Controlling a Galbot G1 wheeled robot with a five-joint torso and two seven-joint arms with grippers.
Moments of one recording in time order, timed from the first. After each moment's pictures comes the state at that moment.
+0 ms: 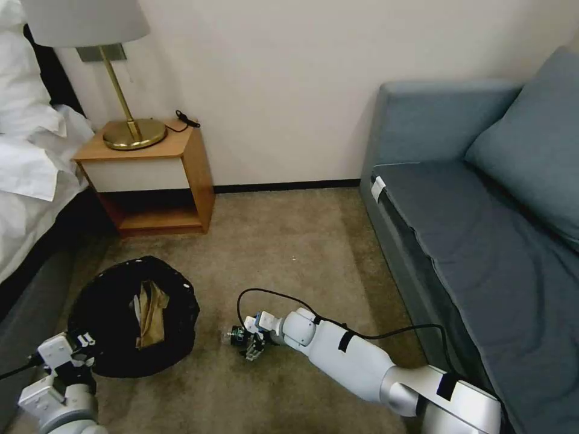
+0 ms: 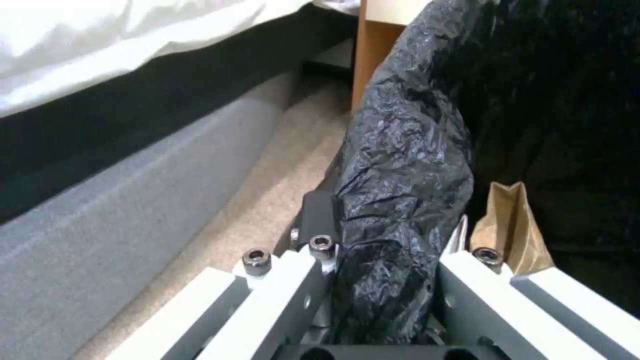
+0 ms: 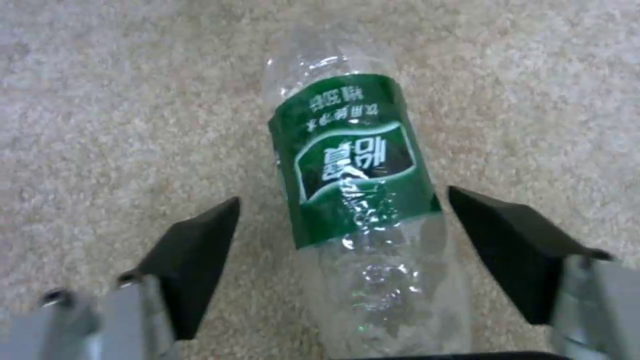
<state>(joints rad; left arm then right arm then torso) 1.70 -1.48 -0.95 -2.06 -0.39 0.12 -0.25 -0.55 1.53 -0.59 0.80 0.03 -0.20 -0.45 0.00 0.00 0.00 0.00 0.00</state>
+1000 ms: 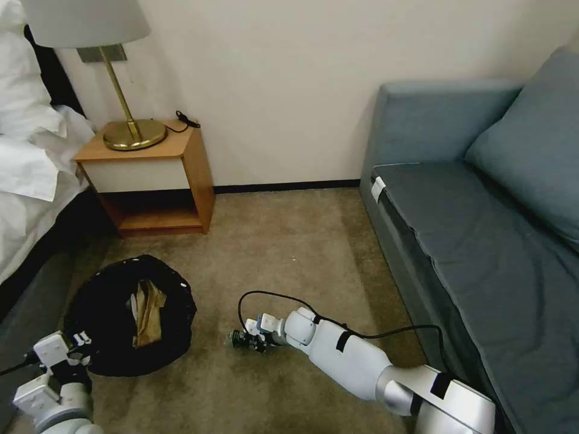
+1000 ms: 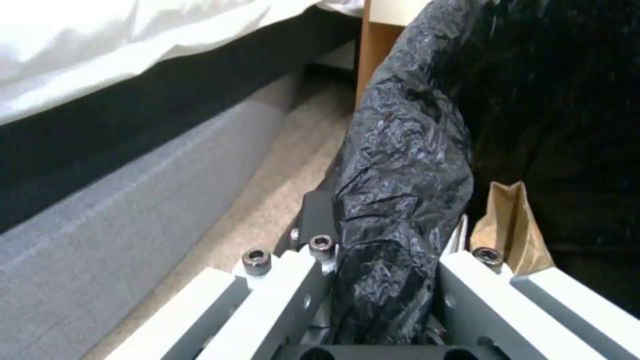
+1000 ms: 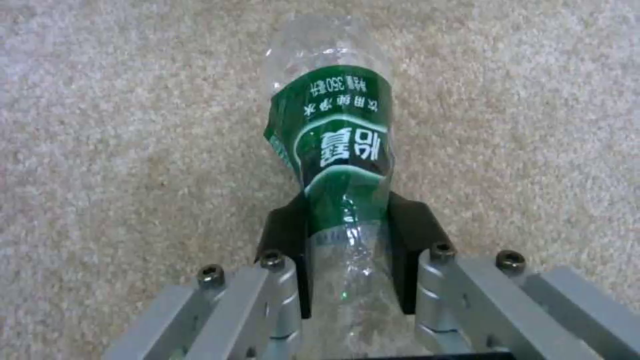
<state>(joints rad) 1.70 -1.47 -0.96 -2.04 -0.40 0.12 -0.24 -0.56 1.52 -0.55 0.76 -0.05 -0.15 -0.50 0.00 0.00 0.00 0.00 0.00</state>
